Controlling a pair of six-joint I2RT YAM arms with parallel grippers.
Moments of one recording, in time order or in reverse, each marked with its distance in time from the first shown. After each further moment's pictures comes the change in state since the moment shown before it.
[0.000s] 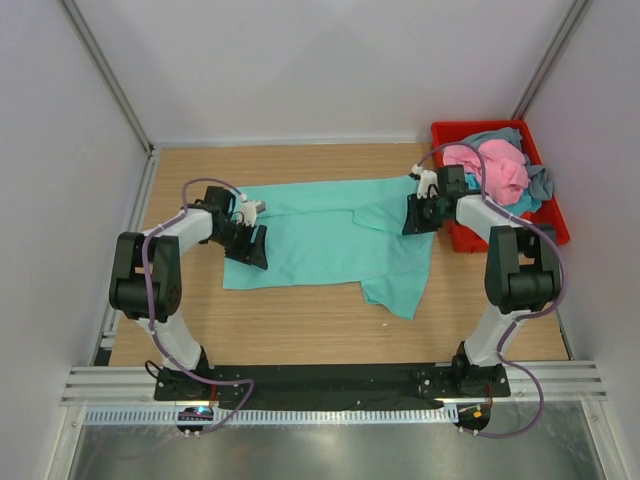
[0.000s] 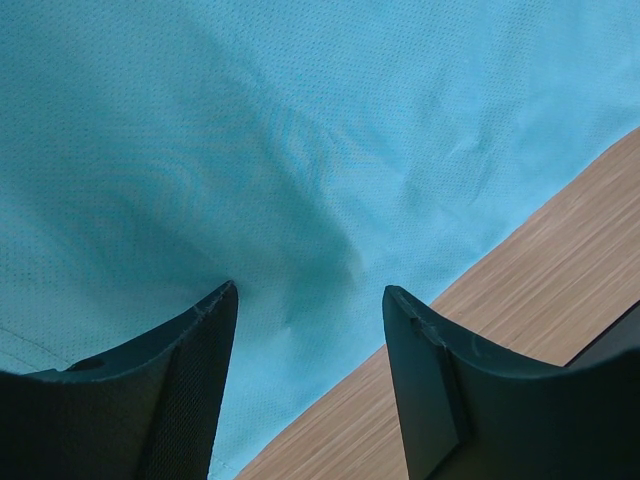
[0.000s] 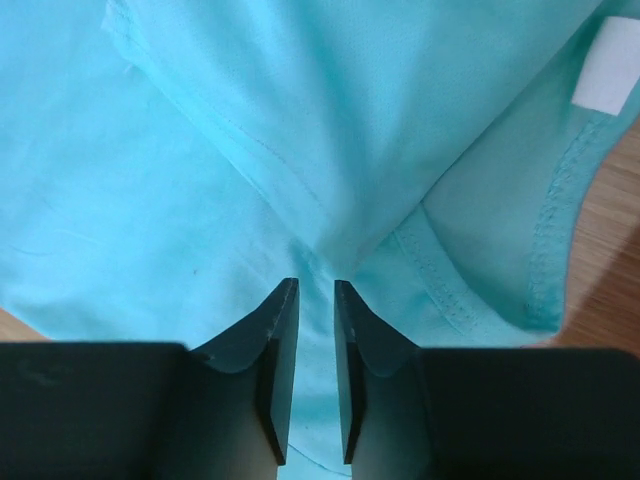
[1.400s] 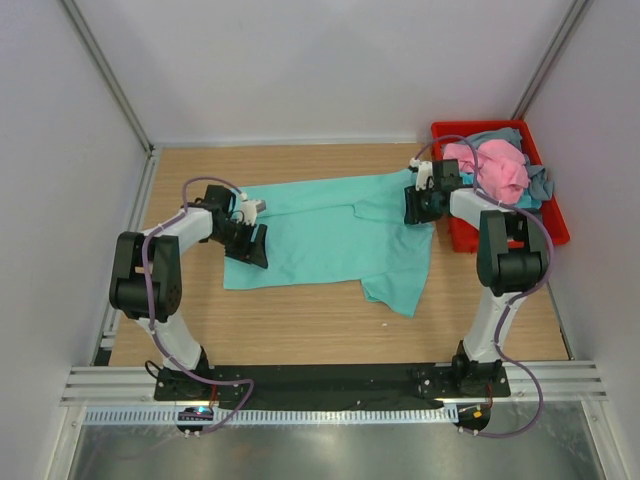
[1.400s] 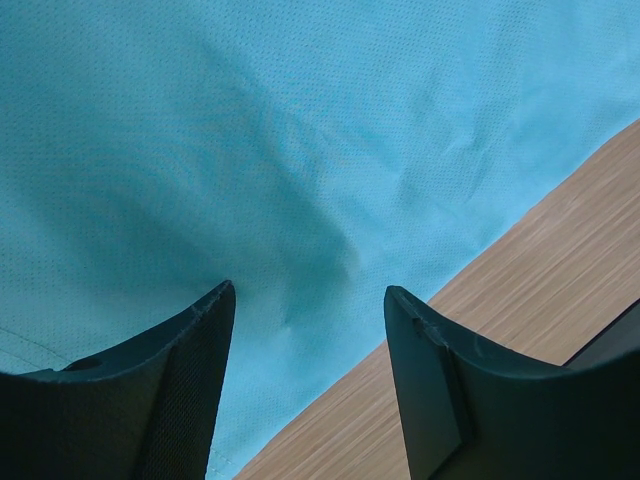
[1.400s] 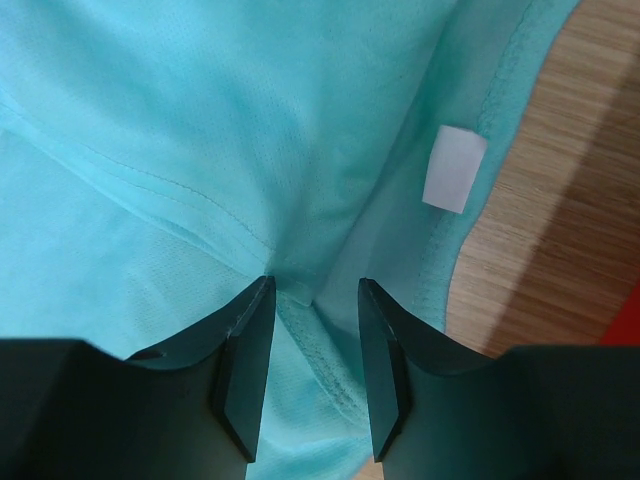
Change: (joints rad) left arm 0.000 0.000 0.016 -0.015 -0.001 0.001; right arm 0.003 0.143 0.098 0.104 0.141 -0.055
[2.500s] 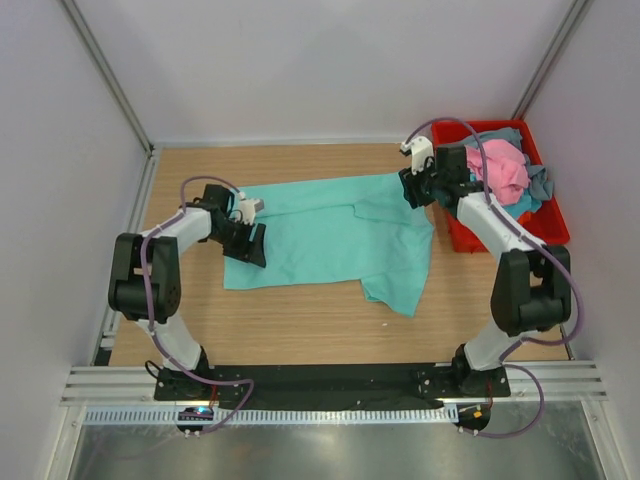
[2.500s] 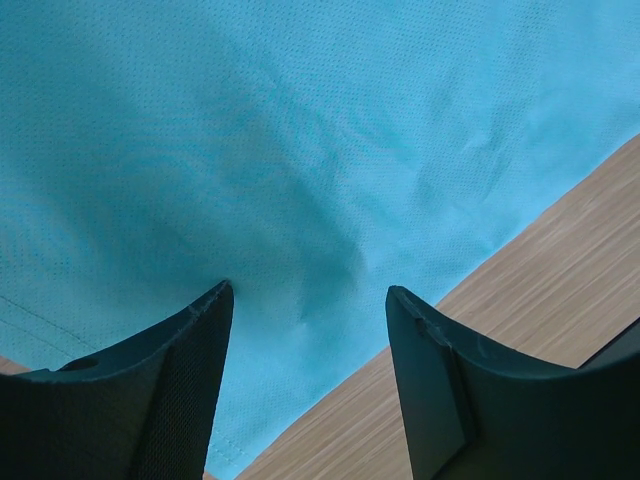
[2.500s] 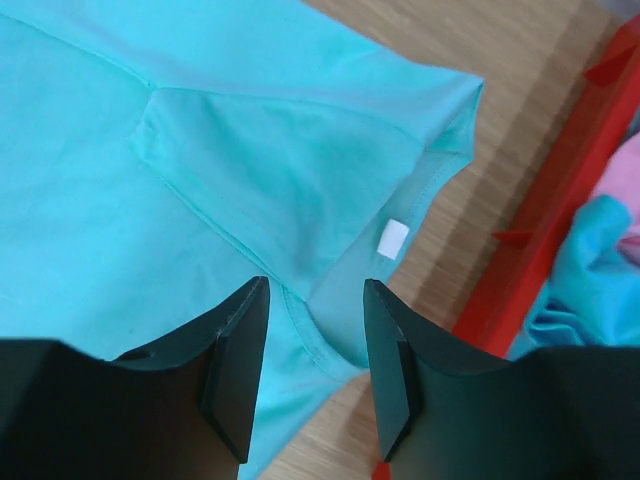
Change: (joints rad) left arm 0.008 -0.013 -0.006 0.003 -0.031 0.008; right arm 0.084 -0.355 -0.079 0.040 0.066 -0.257
